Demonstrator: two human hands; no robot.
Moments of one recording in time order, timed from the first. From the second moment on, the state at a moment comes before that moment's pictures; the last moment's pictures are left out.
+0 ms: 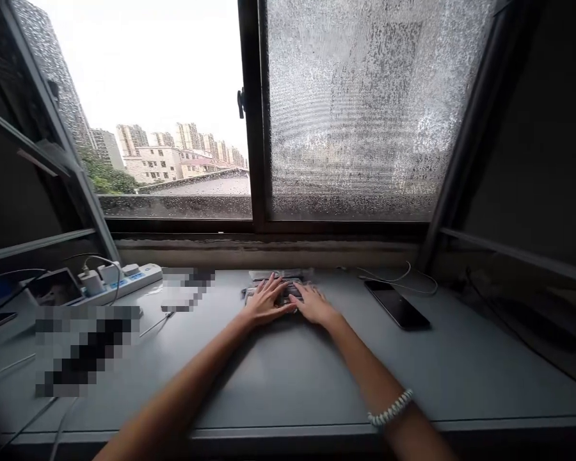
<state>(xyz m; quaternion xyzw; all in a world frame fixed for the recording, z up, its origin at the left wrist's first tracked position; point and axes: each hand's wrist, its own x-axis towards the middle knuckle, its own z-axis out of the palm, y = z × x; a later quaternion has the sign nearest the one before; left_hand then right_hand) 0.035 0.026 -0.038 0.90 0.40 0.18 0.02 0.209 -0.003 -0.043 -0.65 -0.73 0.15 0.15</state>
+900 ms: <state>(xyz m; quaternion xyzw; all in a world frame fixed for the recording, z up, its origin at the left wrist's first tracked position) 0.032 0.026 -0.041 0.89 0.43 0.14 0.06 0.209 0.001 -0.049 -0.66 -0.73 0.12 0.13</state>
